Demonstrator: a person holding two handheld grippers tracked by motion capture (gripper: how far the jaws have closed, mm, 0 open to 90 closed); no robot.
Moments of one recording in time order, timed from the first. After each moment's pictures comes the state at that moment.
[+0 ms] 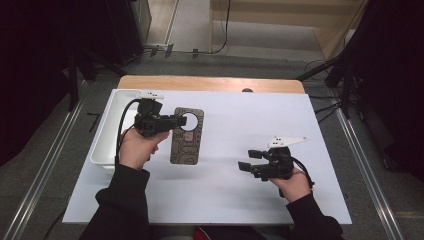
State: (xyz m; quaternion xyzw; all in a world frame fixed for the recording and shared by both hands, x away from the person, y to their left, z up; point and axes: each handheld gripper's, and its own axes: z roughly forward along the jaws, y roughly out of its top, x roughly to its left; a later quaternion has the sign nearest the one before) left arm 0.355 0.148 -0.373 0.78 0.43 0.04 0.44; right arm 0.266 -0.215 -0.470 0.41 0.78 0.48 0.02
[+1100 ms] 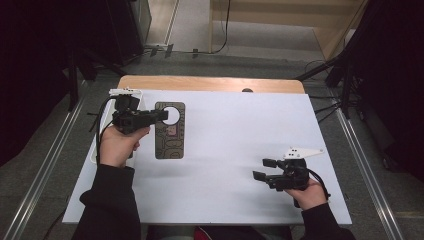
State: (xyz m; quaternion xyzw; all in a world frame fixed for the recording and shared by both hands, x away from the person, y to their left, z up) left arm 0.357 0.194 -0.361 0.76 0.45 0.06 0.46; right arm 0.239 -0.251 -0.483 0.42 0.78 0.47 0.03
